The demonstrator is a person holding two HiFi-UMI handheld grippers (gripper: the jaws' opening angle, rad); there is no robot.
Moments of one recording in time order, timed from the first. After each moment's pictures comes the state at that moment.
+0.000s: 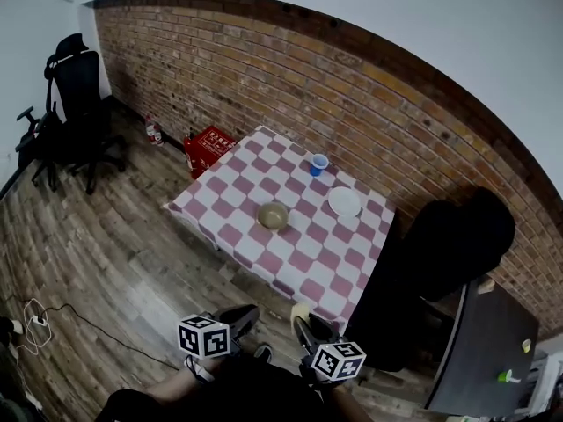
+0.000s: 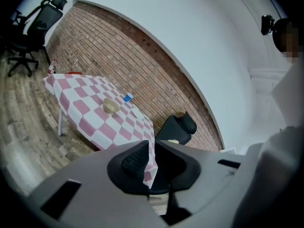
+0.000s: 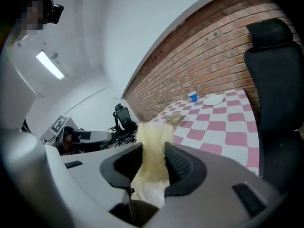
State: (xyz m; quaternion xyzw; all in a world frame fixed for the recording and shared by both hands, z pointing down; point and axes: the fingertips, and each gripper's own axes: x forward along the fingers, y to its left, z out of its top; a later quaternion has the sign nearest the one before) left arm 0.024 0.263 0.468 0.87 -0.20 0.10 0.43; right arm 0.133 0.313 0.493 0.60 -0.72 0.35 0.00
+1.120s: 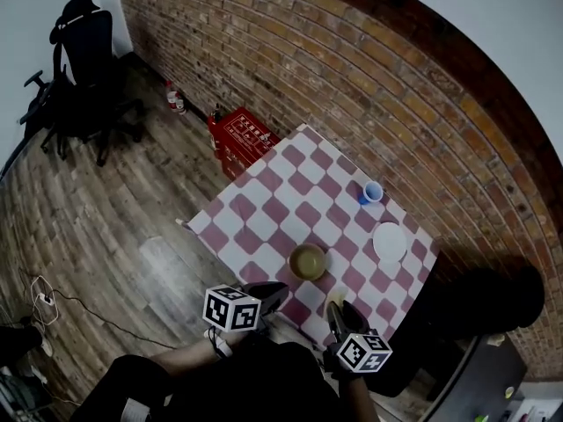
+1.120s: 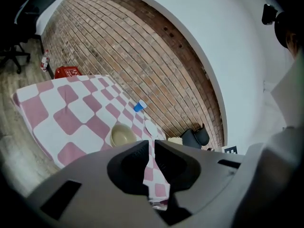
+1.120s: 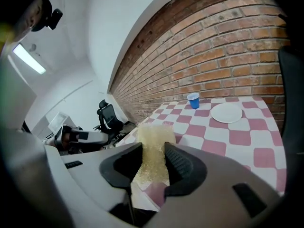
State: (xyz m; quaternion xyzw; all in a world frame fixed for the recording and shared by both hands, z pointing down) left arm 0.074 -0.026 0.503 0.86 -0.18 0.13 0.47; right arm 0.198 0.034 0.513 0.62 -0.68 0.37 0.05
